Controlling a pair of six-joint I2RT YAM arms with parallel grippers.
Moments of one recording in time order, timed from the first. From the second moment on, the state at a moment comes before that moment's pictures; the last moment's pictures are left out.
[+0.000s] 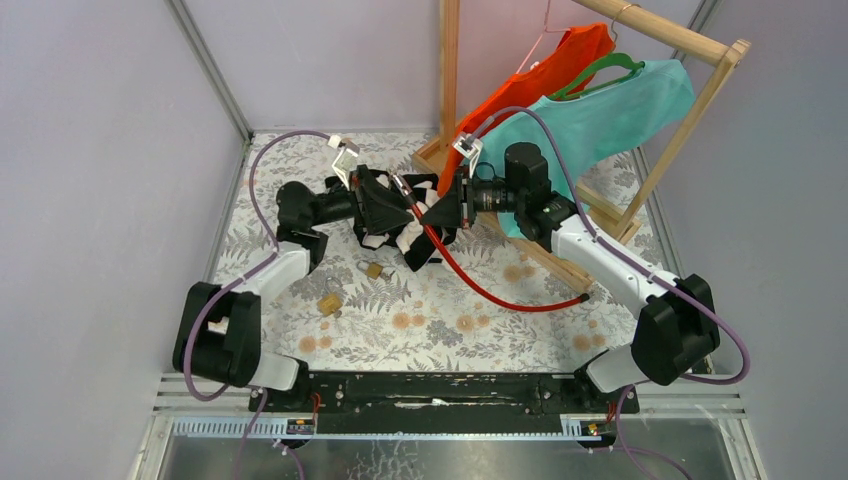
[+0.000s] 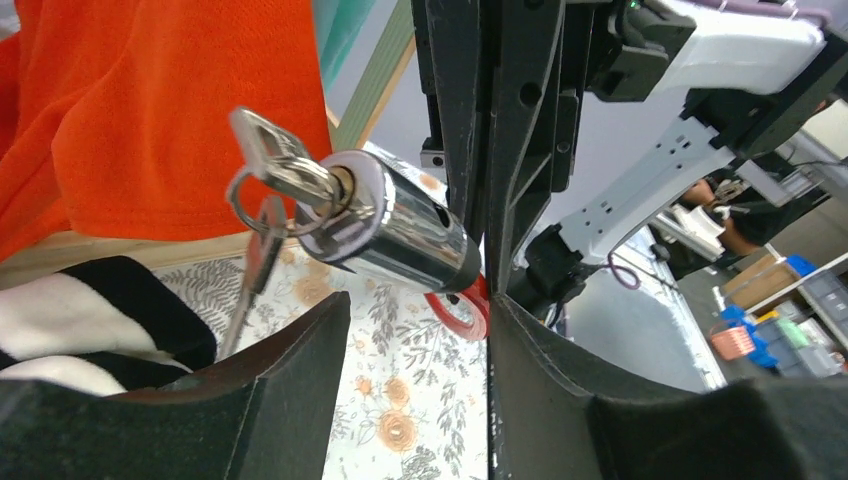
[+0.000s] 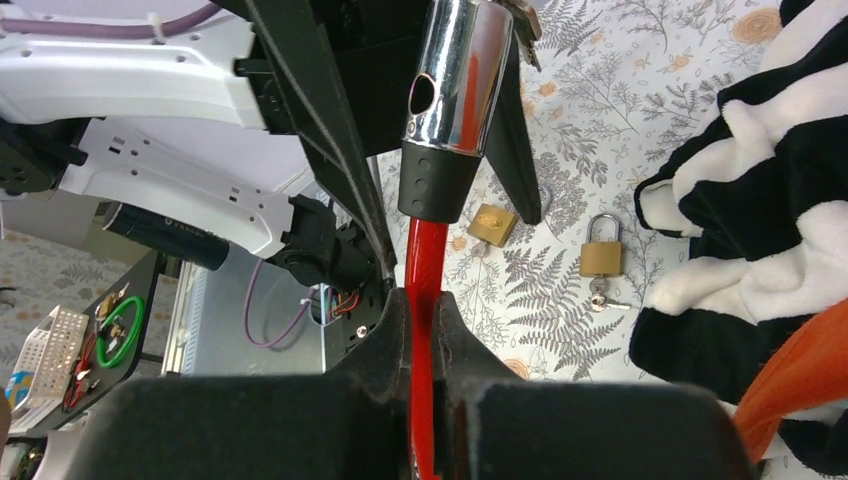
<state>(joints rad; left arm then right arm) -0.21 1.39 0.77 0.97 1.14 -0.80 0.55 1.47 1.17 0.07 -0.89 0.43</state>
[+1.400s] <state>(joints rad) -0.24 1.49 0.79 1.27 1.08 -1.05 0.55 1.47 1.13 0.12 -0.93 0.45</state>
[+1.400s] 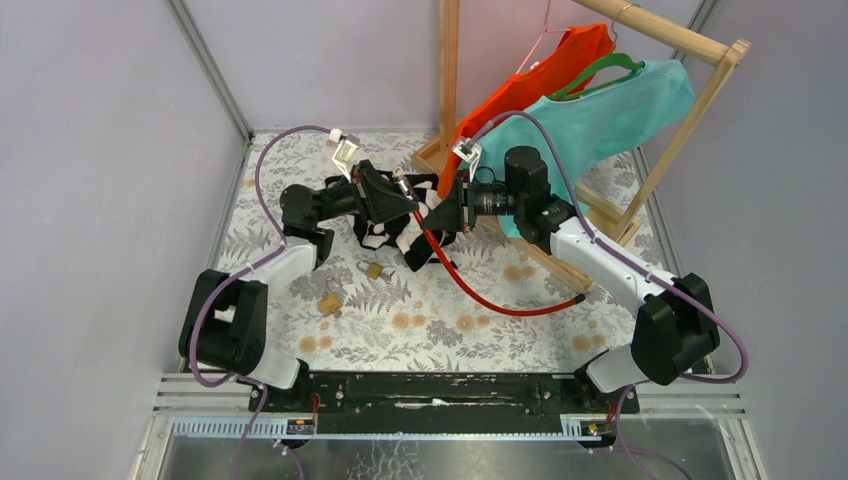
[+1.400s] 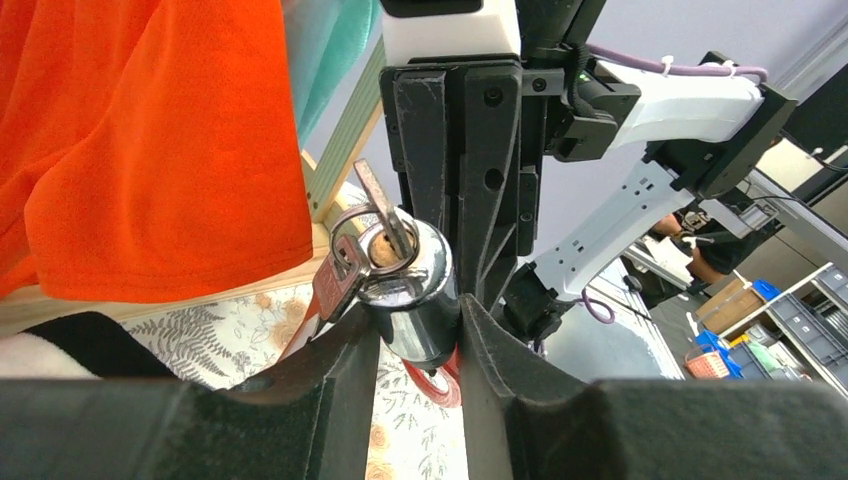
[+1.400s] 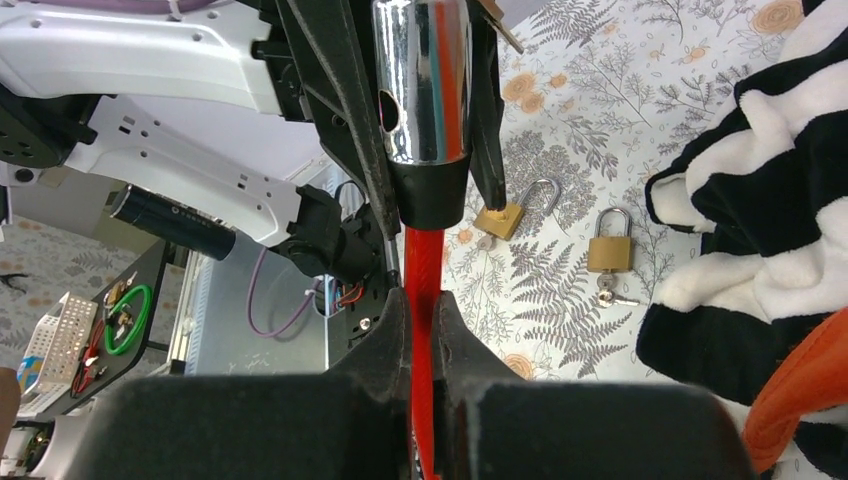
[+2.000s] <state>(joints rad) -0.32 1.35 0.97 0.28 0.94 -0.29 0.55 1.40 1.25 -0.21 -0.72 0.14</state>
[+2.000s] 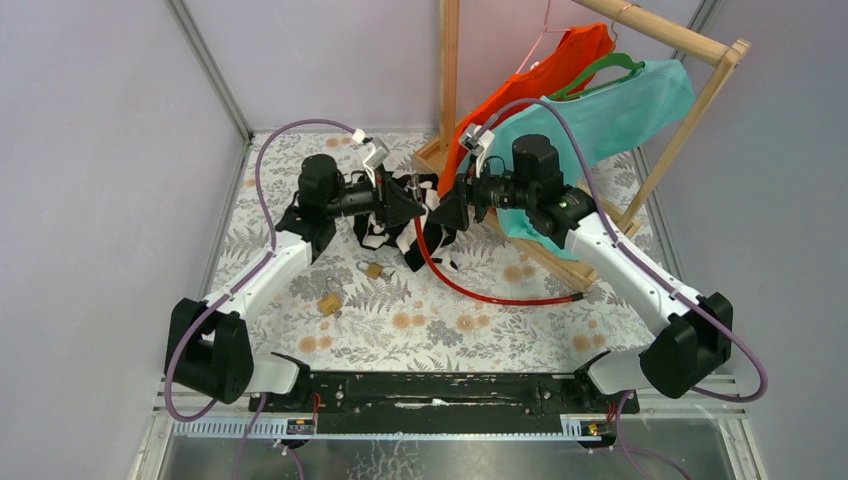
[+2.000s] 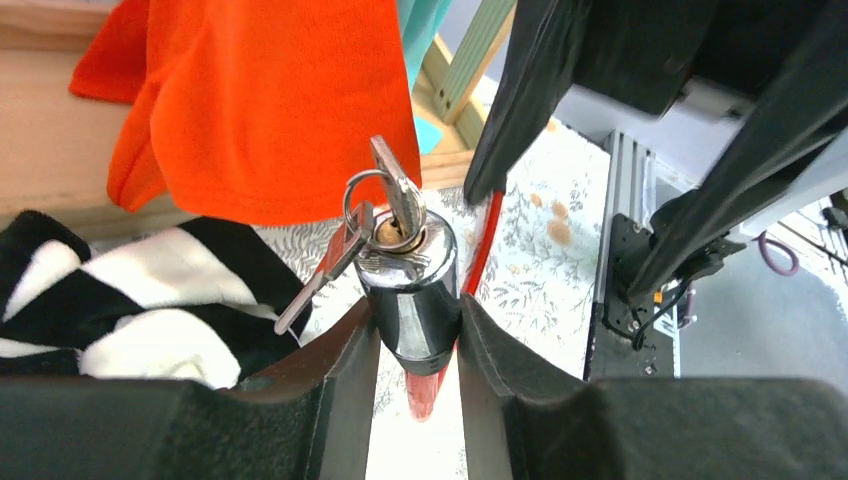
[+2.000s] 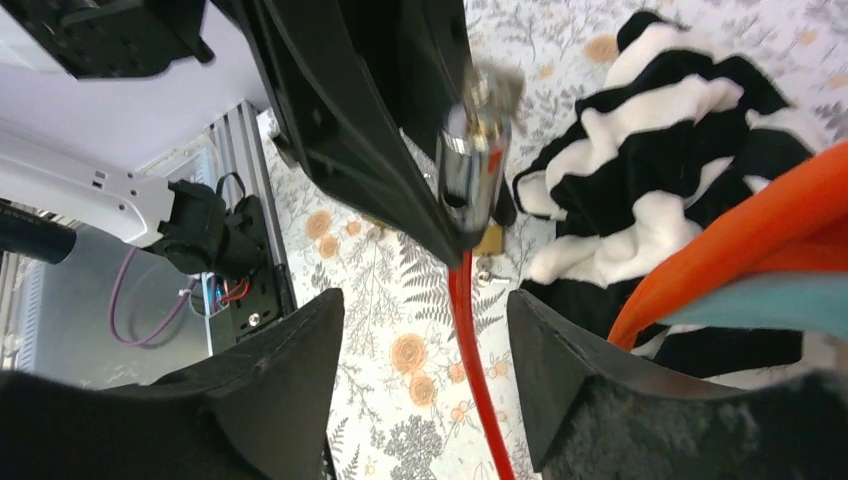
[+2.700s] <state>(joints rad) -0.41 1.35 0.97 0.11 0.87 -0.15 0.61 1.49 1.40 -0.31 -0.54 0.15</state>
